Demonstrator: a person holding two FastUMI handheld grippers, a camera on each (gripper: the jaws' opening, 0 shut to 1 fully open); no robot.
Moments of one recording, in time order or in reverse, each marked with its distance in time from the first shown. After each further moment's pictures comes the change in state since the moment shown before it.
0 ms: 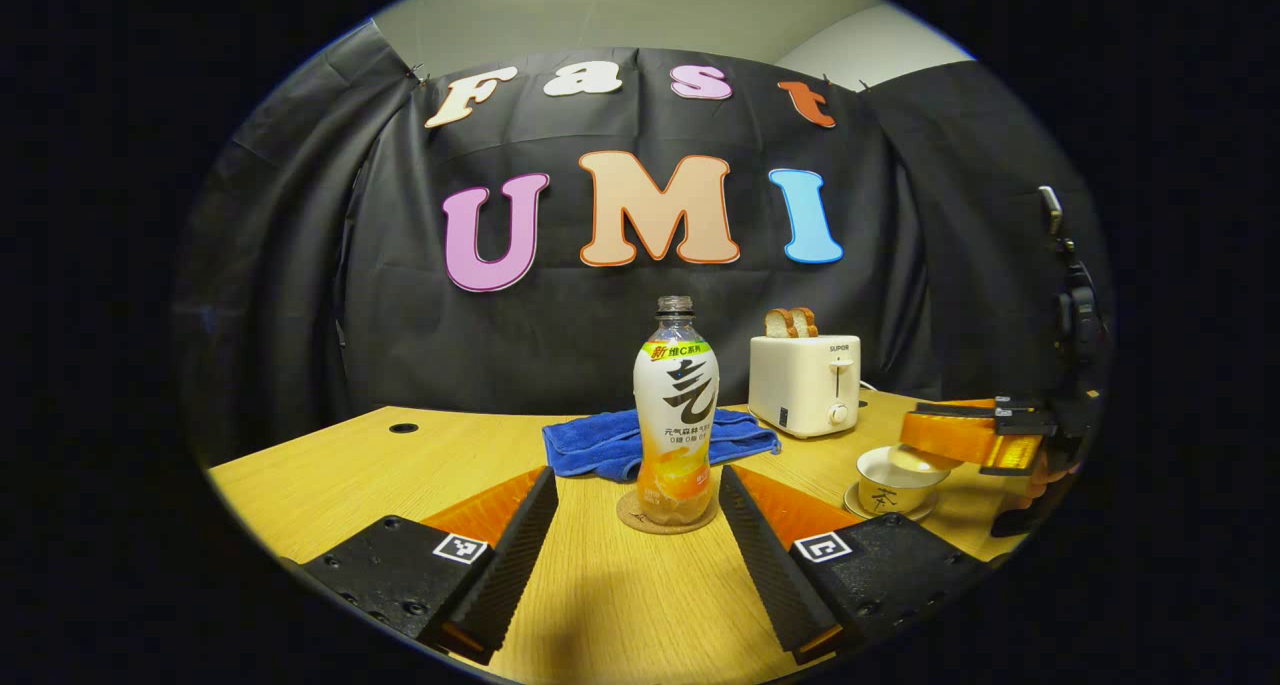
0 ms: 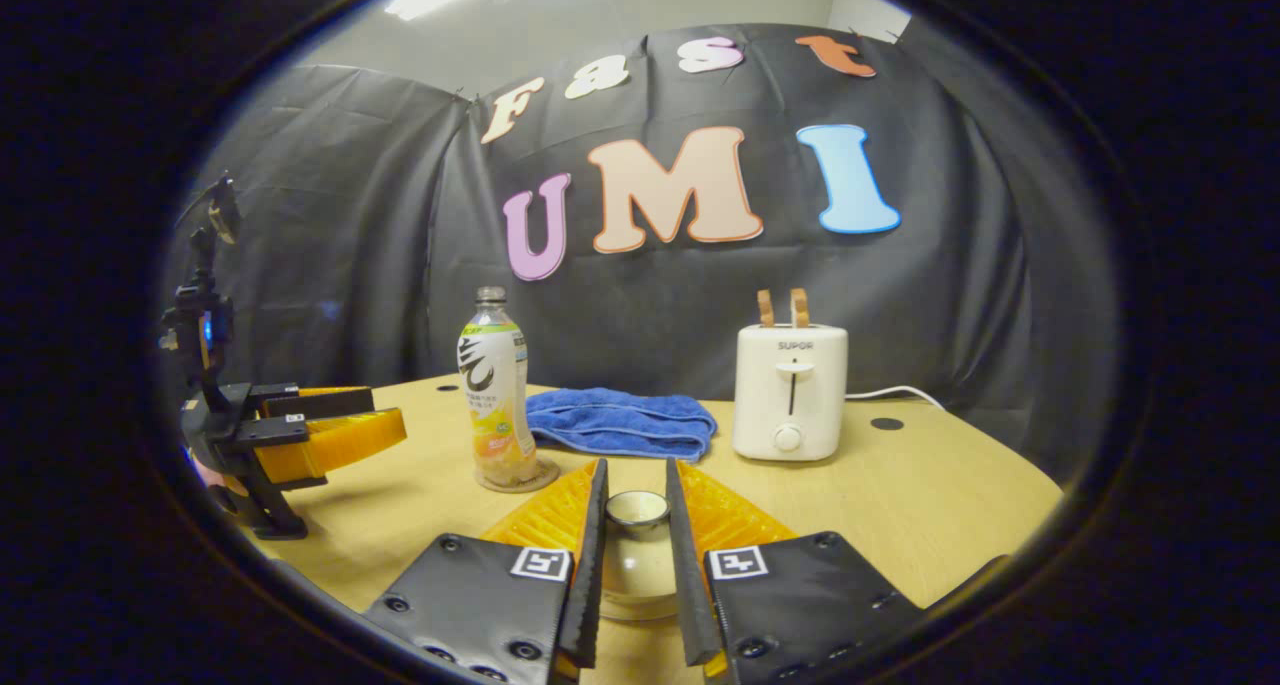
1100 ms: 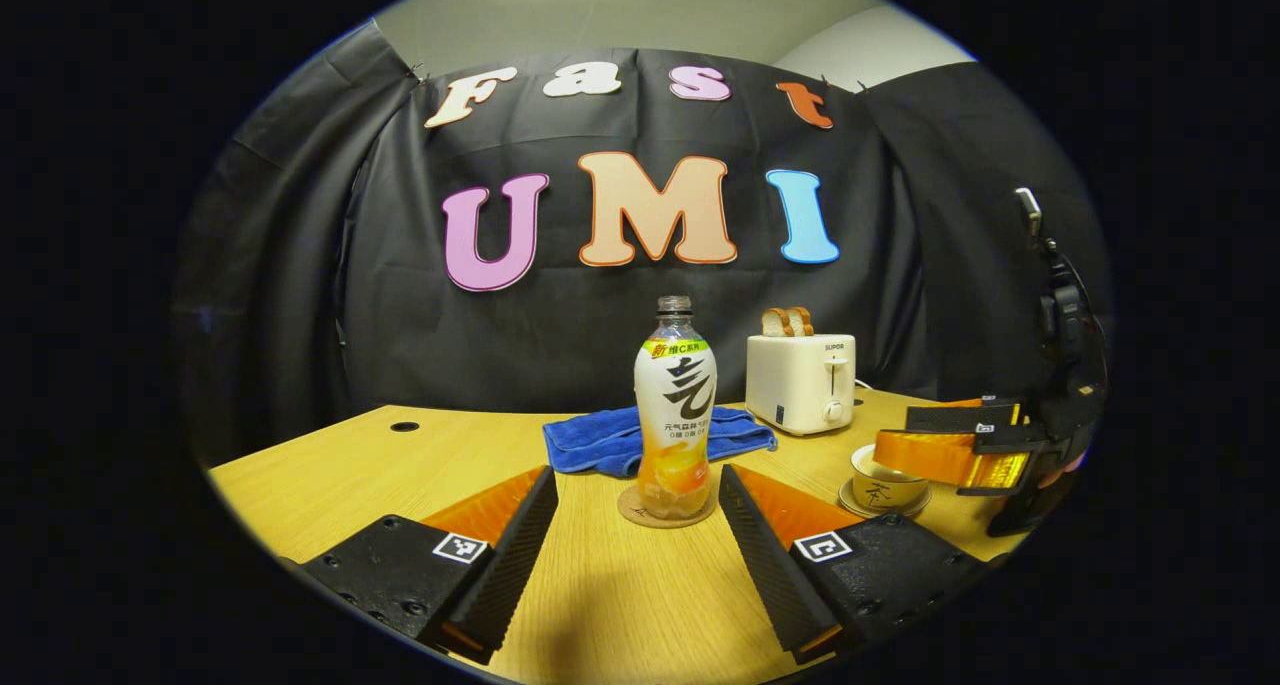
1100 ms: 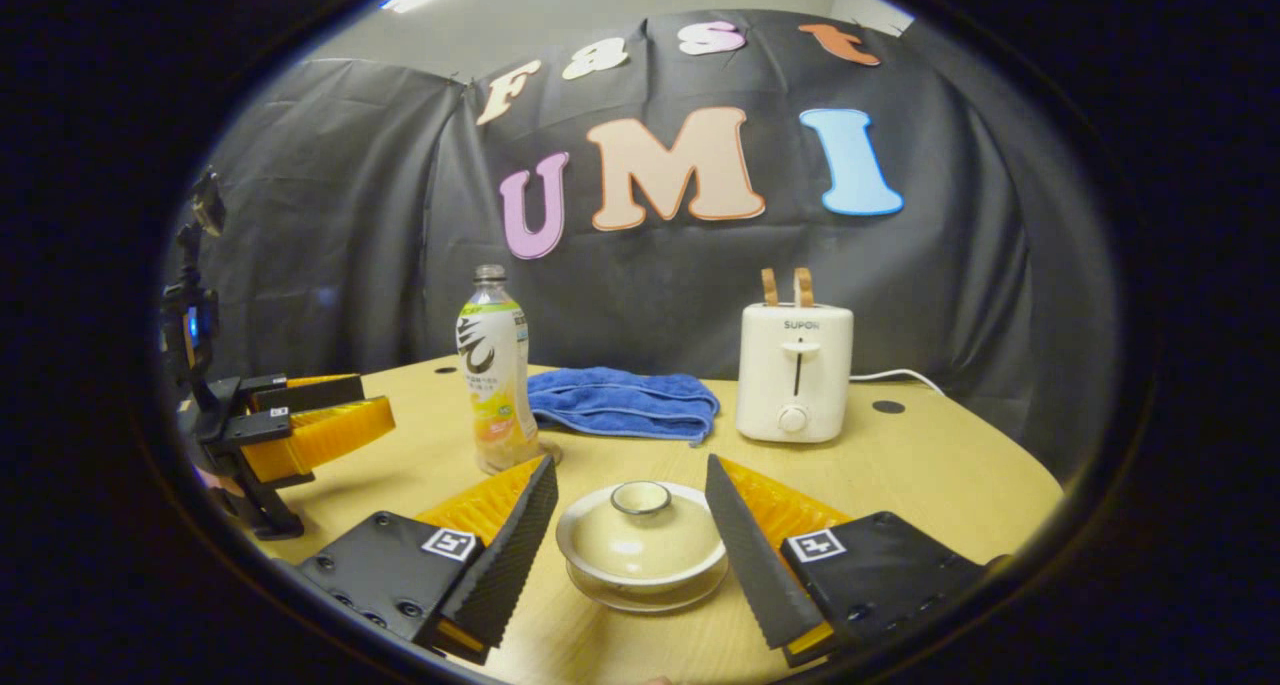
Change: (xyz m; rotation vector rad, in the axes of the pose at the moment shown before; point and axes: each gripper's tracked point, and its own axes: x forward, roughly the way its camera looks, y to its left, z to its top) left arm -0.005 0.003 0.000 0.000 0.007 0.008; right arm -0.015 -0.001 -0.003 -0.003 0.023 -0.045
